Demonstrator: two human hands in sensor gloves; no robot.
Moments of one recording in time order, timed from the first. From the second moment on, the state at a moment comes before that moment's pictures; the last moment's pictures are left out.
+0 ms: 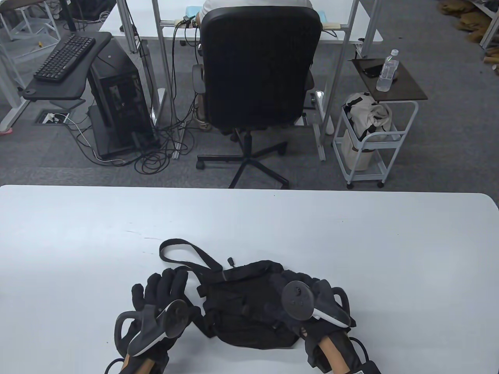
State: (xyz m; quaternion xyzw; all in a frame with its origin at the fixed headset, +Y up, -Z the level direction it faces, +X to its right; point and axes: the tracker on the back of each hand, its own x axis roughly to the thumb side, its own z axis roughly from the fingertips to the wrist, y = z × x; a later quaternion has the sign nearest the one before) left_hand -0.202 -0.722 -0.293 0.01 -0.05 -0.01 1.00; right_hand 0.116 -0.670 -0.318 0.18 0.02 0.98 0.08
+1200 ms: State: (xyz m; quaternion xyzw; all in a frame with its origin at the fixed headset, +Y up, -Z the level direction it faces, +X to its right) left_hand -0.041 -0.741 -0.344 -0.16 -0.26 -0.15 0.94; right_hand 0.161 -0.713 -0.311 0.13 -0.06 0.99 0.07
